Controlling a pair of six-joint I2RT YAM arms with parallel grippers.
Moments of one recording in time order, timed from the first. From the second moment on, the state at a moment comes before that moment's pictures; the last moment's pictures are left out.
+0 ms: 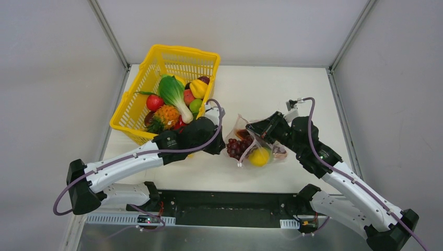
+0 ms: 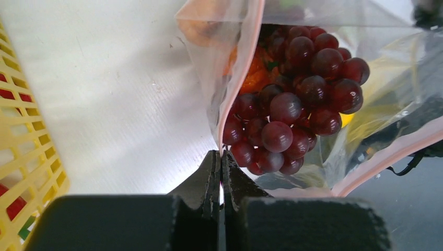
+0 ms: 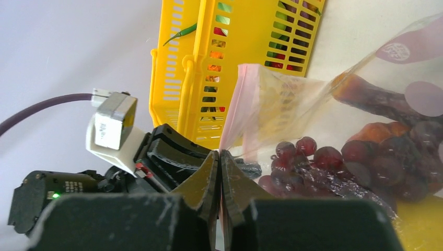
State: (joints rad) left arm -1.04 1.14 0.97 -0.47 -0.18 -0.61; right arm 0.72 0.78 0.75 -0.22 -0.06 1.16
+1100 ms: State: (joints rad) left arm -0.98 1.20 1.28 -0.61 -0.16 -0.45; right arm 0.72 0.78 0.86 -0.26 0.05 1.06
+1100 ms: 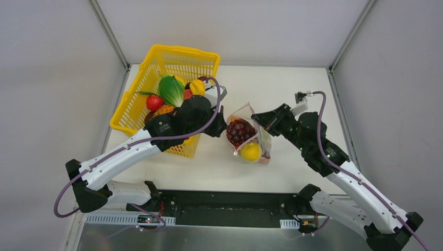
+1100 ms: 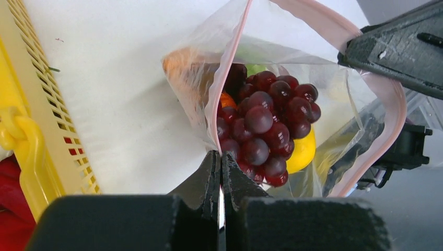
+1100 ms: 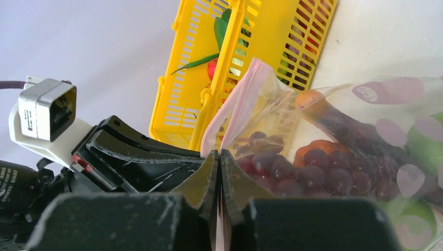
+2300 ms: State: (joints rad) left arm -0.82 1.18 1.31 -0.51 0.02 -0.43; right arm 0.72 0.74 0.84 -0.26 0.16 1.01
